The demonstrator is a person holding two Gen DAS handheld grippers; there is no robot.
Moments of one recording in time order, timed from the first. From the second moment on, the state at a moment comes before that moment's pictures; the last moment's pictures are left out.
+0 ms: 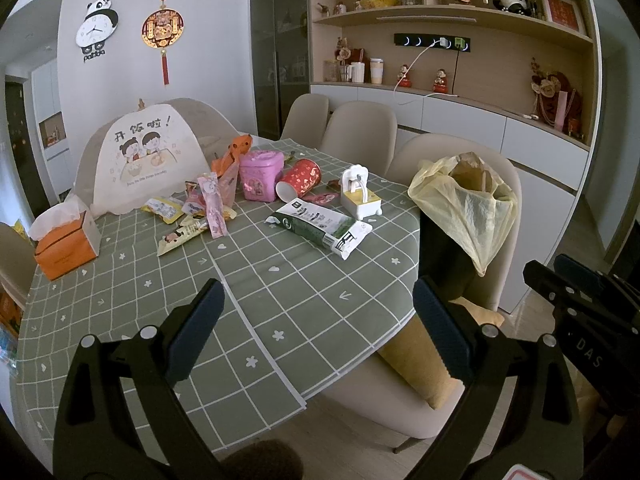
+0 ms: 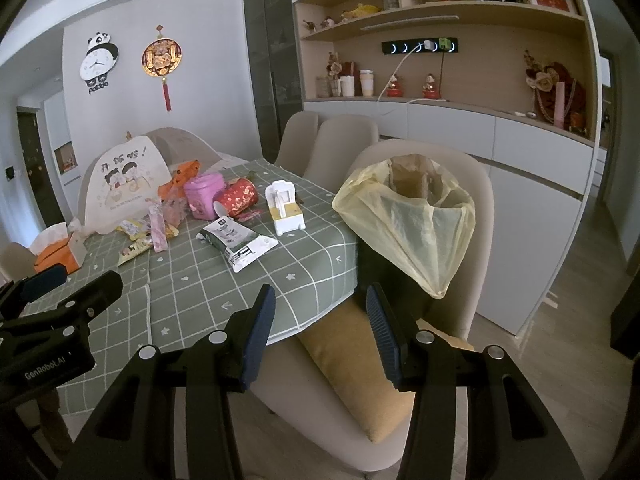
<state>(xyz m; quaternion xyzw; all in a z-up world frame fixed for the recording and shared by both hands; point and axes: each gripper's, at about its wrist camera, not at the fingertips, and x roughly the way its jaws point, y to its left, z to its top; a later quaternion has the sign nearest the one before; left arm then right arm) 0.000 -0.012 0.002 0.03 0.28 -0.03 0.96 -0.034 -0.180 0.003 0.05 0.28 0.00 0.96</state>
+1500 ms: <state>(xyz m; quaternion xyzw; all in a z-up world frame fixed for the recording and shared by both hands) 0.354 0.323 -0.099 -0.15 0.46 0.00 0.87 0.121 -0.037 -0.045 -0.03 0.40 -0.07 0.91</state>
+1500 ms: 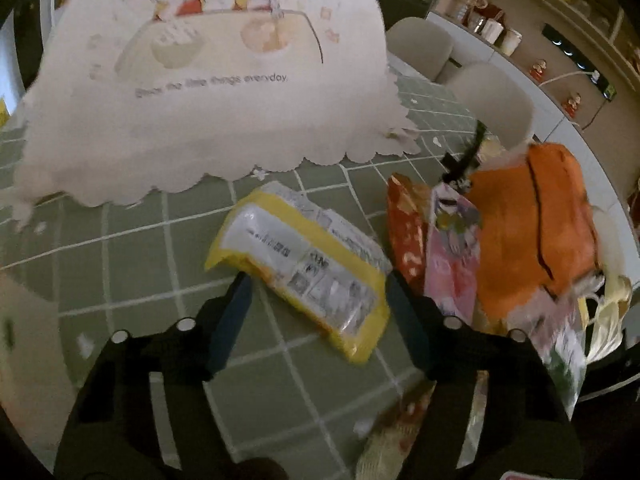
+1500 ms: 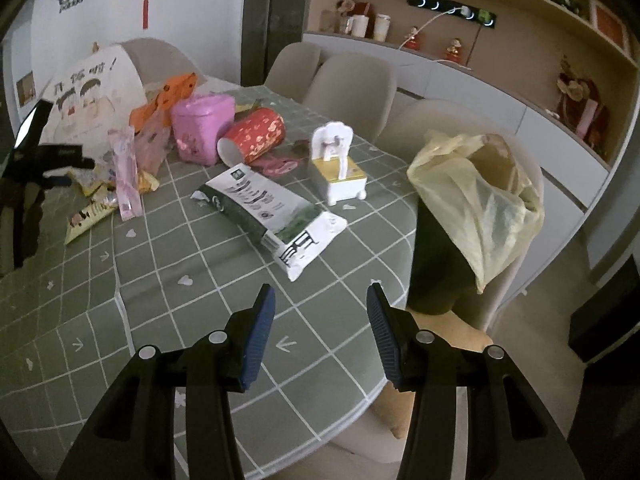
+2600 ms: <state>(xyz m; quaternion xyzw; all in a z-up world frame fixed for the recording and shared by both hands) 0.254 0.355 -0.051 -0.20 0.44 -0.13 0.86 0.295 0.143 -0.055 -0.04 0.41 0.17 0.90</state>
